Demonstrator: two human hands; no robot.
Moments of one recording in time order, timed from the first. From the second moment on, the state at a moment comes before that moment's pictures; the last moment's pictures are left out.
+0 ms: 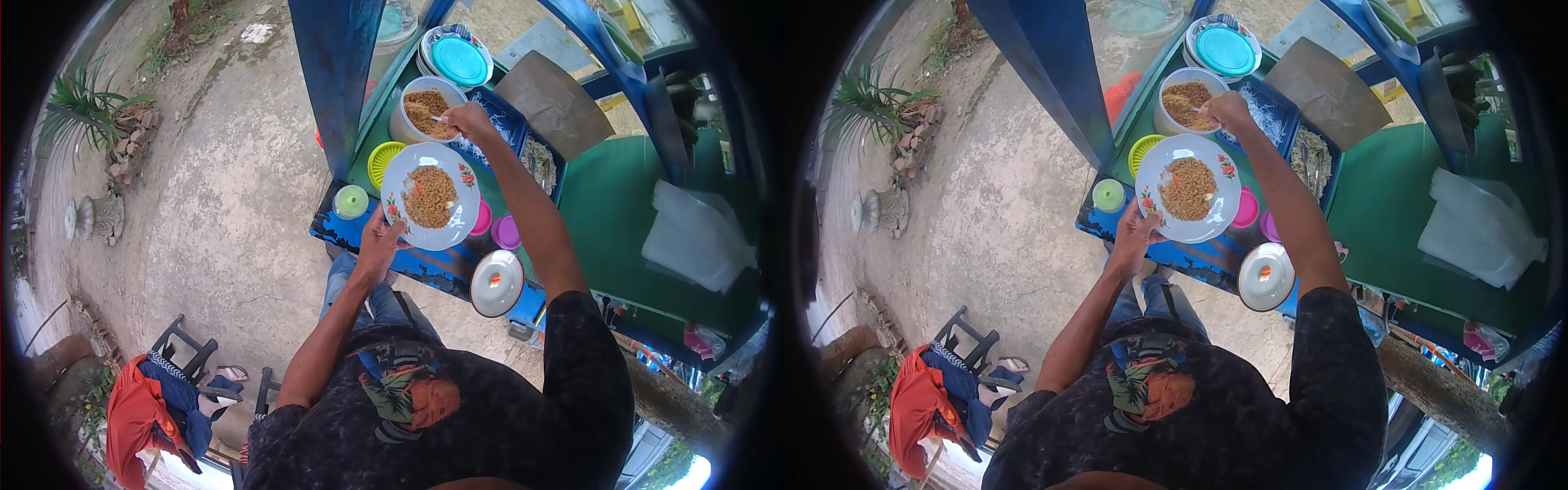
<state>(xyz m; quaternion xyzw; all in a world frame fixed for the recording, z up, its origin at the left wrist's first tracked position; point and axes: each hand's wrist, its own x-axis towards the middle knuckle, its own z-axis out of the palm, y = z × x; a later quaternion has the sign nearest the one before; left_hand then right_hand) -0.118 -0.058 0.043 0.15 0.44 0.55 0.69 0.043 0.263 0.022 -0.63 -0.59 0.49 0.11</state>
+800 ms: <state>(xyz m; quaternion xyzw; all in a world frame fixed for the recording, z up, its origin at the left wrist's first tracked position) -0.103 -0.018 0.045 0.13 0.43 0.59 0.67 0.104 0.187 0.116 -0.61 -0.66 0.41 0.19</state>
